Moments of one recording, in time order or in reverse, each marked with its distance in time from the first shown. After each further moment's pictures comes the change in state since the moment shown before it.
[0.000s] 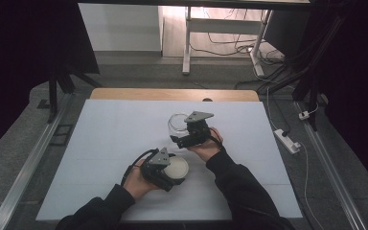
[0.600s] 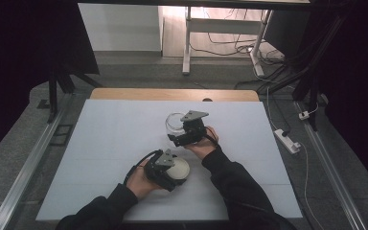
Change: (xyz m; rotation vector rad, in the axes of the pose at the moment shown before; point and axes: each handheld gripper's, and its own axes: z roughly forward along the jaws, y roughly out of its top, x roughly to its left) left arm 0.004 -0.005 0.018 0.074 0.028 0.022; right arm -0.003 -0.003 0.022 0.013 -0.011 -0.001
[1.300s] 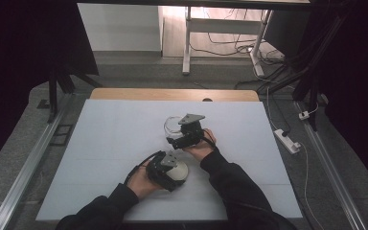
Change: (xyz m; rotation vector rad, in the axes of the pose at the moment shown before) left arm 0.004 -0.004 0.014 0.102 0.009 -0.007; right arm 0.002 -0.010 0.012 0.025 0.009 -0.010
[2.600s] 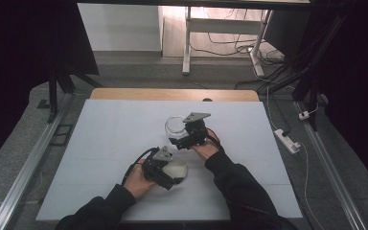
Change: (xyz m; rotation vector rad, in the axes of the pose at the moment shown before) left arm 0.006 -0.003 -0.022 -0.113 -0.044 -0.112; right arm -0.008 0.001 -0.016 -0.002 0.055 0.048
